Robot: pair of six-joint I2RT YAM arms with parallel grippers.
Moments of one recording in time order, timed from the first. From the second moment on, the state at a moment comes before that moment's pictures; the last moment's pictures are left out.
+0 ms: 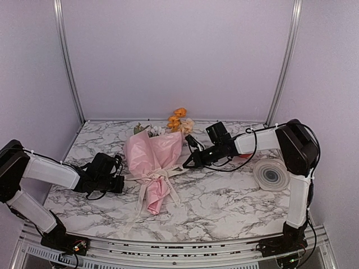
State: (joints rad) left arm -0.63 1.49 0.51 0.07 -0.11 -0.42; right arm 0.57 2.03 1.28 -0.11 -0.71 0.27
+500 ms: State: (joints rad) left arm -0.62 1.49 0.52 0.07 -0.12 -0.46; right arm 0.57 2.03 1.26 -0.20 -0.71 0.21
